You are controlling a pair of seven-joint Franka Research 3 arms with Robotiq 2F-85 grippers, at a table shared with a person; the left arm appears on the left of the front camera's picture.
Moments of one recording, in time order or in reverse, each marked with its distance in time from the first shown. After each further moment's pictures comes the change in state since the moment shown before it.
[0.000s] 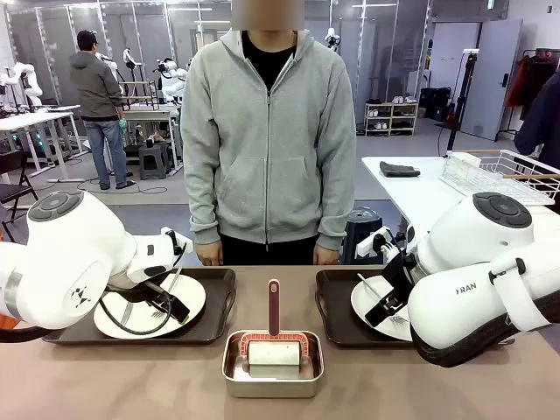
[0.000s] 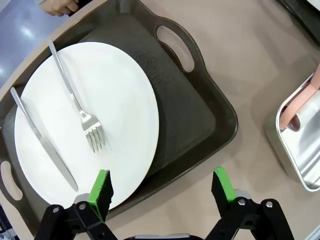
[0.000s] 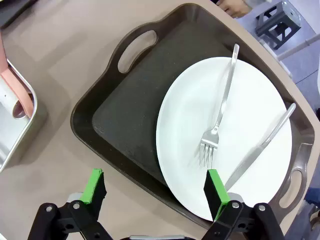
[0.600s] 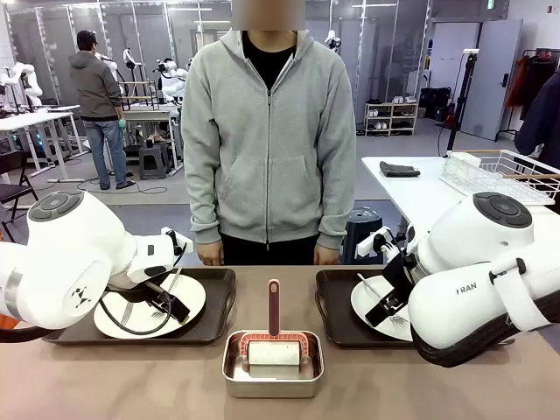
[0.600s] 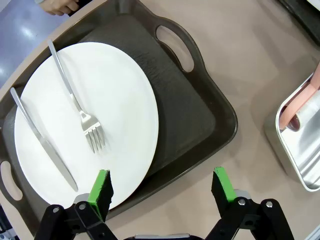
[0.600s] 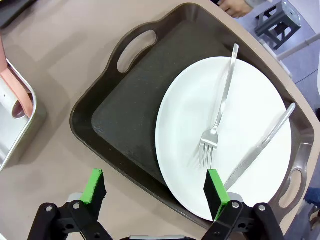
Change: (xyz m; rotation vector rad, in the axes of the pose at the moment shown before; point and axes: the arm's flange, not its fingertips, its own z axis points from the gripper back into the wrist) left arm 0.000 0.000 0.000 0.000 0.000 -0.001; right arm 0.000 -0.001 0.000 -0.001 0.000 0.000
